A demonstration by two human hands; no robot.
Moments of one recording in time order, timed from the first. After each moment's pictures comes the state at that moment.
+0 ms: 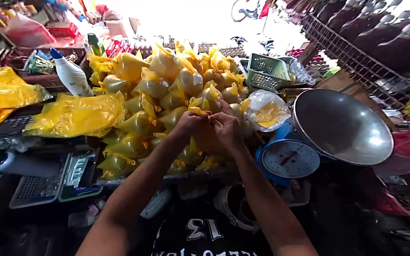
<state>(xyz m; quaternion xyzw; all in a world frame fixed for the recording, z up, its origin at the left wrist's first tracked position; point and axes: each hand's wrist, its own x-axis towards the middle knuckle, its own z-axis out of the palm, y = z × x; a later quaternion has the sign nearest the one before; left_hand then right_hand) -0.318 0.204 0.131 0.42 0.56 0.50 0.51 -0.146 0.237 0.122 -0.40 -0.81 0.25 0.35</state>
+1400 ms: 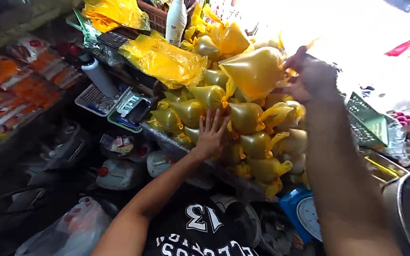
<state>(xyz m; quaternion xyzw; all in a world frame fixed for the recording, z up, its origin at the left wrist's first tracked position) -0.369 0.095 -0.021 0.51 0.82 0.27 -0.03 -0.315 0.317 0.229 -0.37 -0.68 0.58 0.25</state>
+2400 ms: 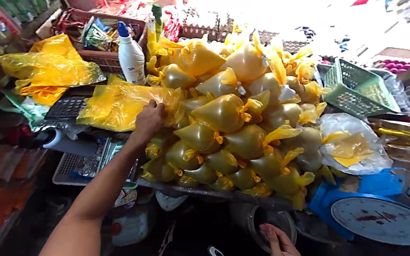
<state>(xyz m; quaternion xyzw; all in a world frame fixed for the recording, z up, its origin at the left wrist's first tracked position) -0.686 0.137 0.051 0.50 0.86 0.10 0.05 -0.126 0.037 -0.019 -0.58 -0.61 0.41 0.36</state>
